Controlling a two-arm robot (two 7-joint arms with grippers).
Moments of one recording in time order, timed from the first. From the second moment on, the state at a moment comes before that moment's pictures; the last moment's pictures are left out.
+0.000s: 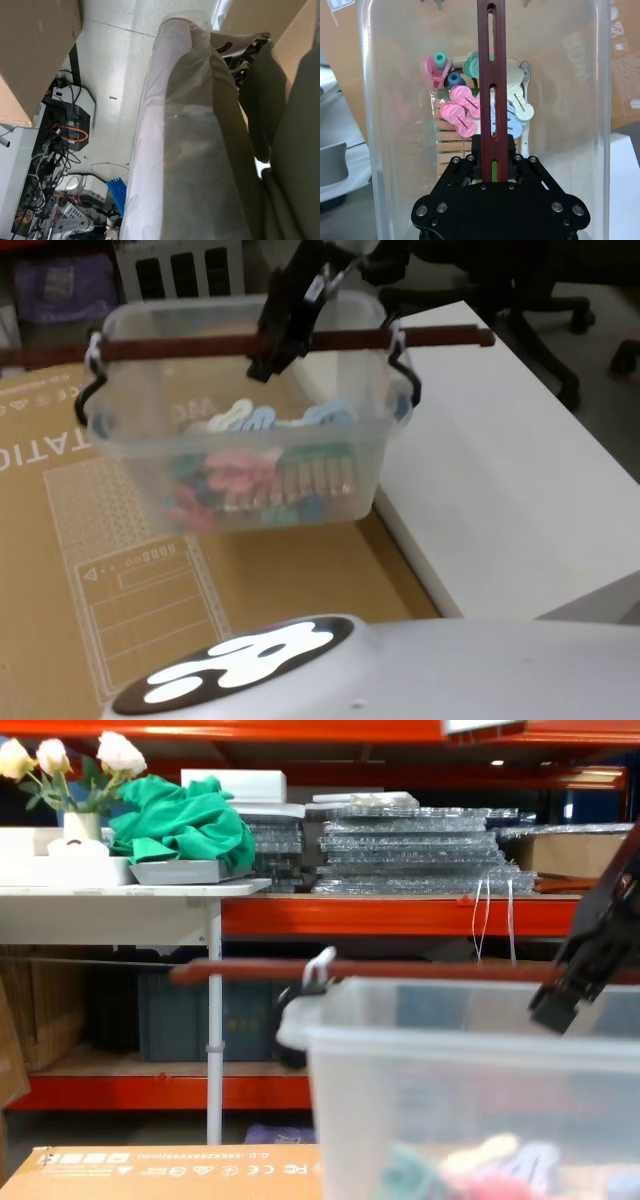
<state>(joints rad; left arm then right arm) -1.47 0.98 1.56 -0.90 0.05 0.15 -1.47 1.34 0.75 -1.25 -1.51 -0.08 -0.55 1.25</state>
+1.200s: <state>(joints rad) -1.47 0.98 1.56 -0.90 0.05 0.15 -1.47 1.35 0.91 -1.10 -1.39 -0.07 -0.37 1.29</state>
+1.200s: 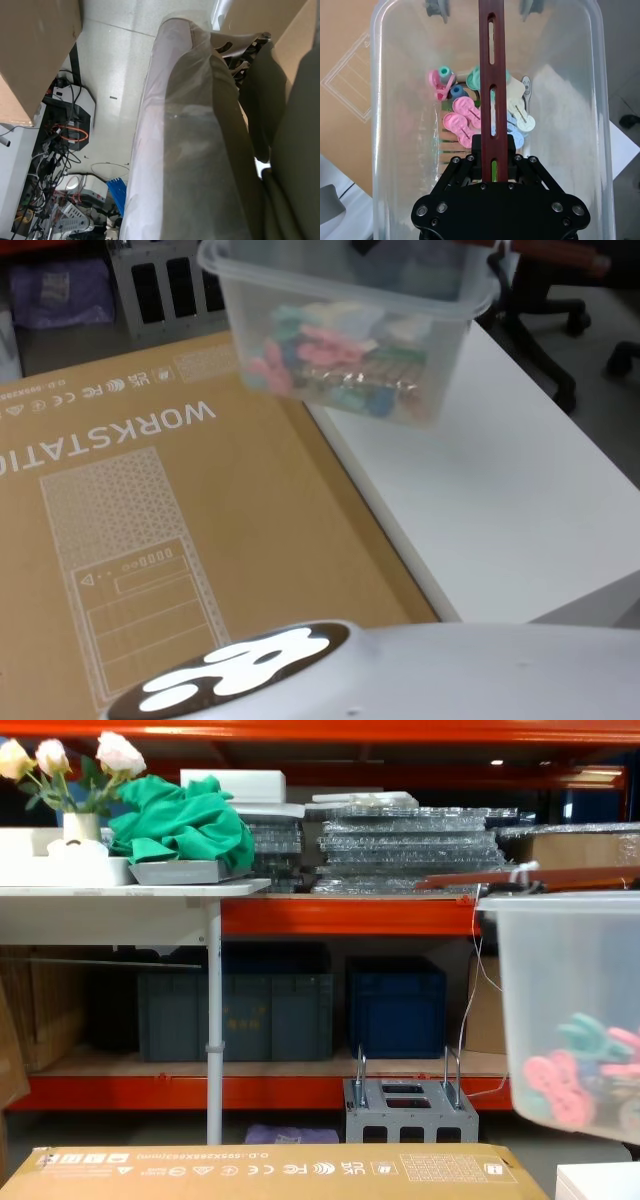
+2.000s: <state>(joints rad) -1.47 0.98 1.56 -0.90 0.05 0.15 -1.47 1.32 0.99 -1.05 -1.29 -0.14 -0.23 1.29</state>
